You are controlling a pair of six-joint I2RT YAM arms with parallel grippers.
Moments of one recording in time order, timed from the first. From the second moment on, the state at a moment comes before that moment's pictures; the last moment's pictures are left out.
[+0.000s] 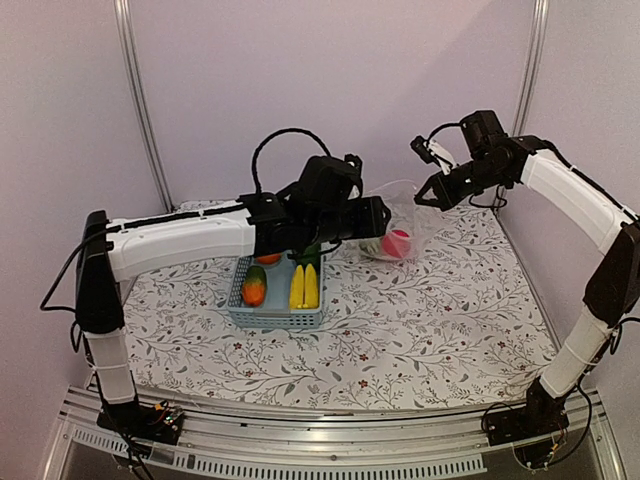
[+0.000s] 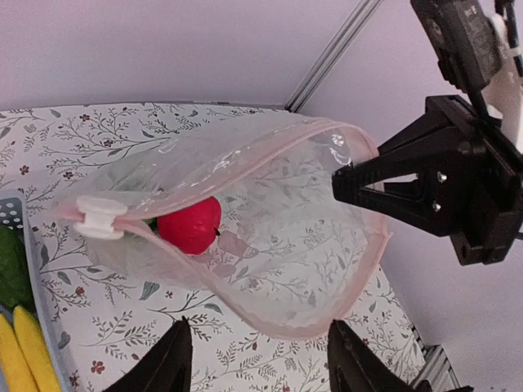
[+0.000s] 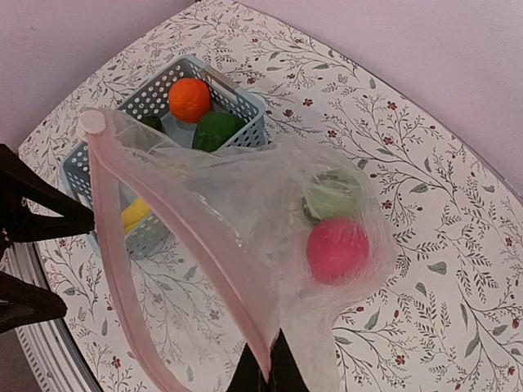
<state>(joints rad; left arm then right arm) -1.04 1.92 1.71 -0.21 -0.29 -0.65 0.37 1.68 1.72 -0.86 -0.42 -0.25</state>
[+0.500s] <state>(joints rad) -0.97 2.17 2.11 -0.28 -0.21 -0.67 0.36 1.67 1.81 -0.89 -0.33 -0.24</state>
